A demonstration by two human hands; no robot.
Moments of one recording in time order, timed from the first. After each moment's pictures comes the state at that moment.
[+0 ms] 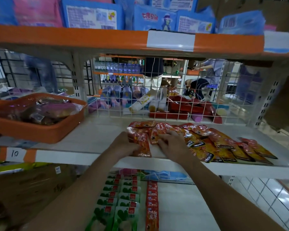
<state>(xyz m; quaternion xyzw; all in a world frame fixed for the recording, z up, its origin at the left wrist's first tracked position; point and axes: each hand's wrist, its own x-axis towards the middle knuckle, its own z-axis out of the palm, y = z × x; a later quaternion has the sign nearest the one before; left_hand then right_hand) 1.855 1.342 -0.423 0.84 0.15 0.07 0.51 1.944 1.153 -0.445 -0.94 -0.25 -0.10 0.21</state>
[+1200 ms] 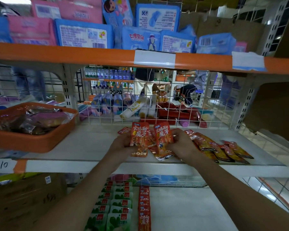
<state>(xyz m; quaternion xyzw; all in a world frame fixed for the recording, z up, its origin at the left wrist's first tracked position) 1.851 1.322 -0.422 0.73 0.01 0.12 0.67 1.922 1.101 -0.397 -0.84 -0.14 0.01 0.52</state>
